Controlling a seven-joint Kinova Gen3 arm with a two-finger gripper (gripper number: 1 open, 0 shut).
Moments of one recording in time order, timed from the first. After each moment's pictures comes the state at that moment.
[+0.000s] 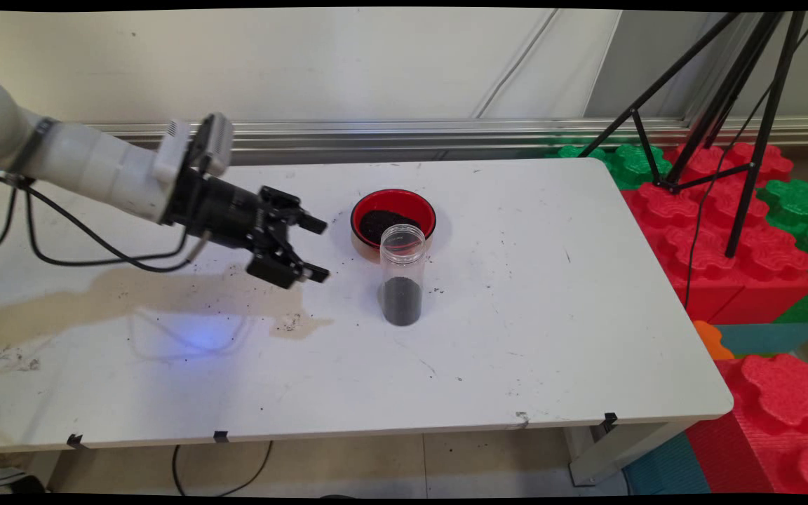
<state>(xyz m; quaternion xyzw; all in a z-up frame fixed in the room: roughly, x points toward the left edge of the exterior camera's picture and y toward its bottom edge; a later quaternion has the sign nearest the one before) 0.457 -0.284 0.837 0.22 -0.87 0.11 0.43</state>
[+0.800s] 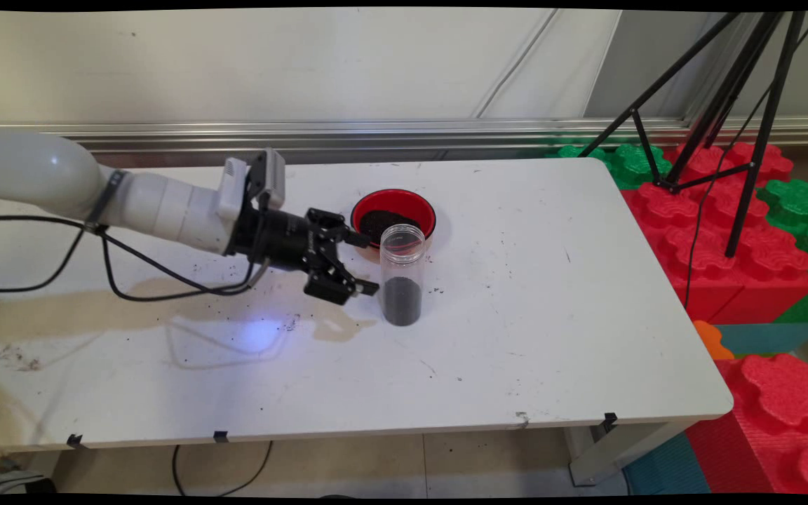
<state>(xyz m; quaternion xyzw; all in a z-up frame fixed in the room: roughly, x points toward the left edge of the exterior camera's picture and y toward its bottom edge) 0.410 -0.300 0.780 0.22 -0.85 0.13 0.47</state>
